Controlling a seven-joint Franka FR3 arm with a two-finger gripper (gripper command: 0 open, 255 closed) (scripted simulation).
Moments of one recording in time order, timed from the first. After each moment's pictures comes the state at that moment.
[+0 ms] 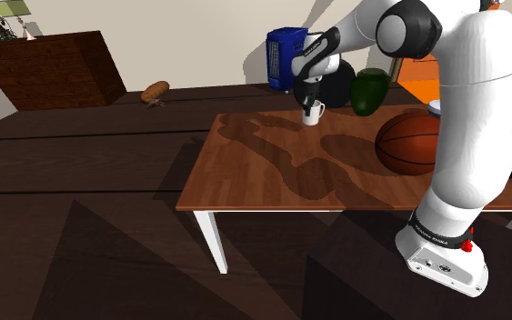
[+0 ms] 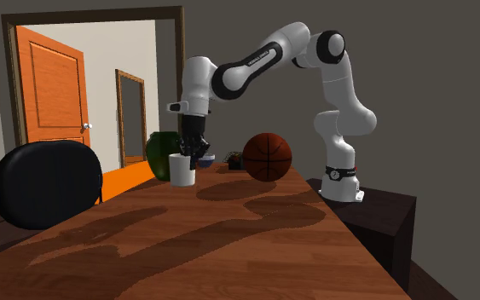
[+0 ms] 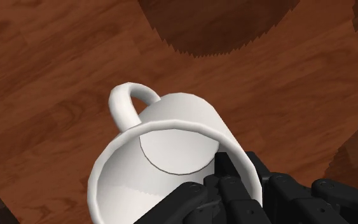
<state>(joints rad) -0.08 0.37 -0.35 -1.83 0.13 2.26 -0.74</state>
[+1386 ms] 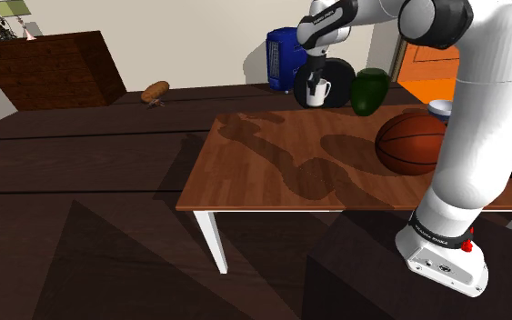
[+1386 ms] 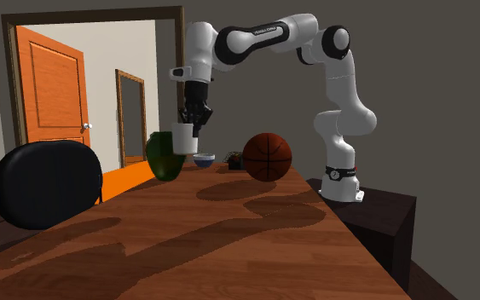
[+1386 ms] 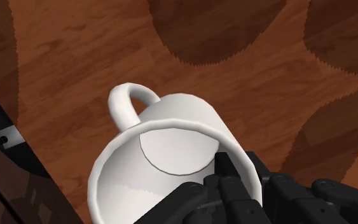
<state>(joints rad) -0.08 0.23 -0.38 -1.75 0.07 2.04 -0.72</state>
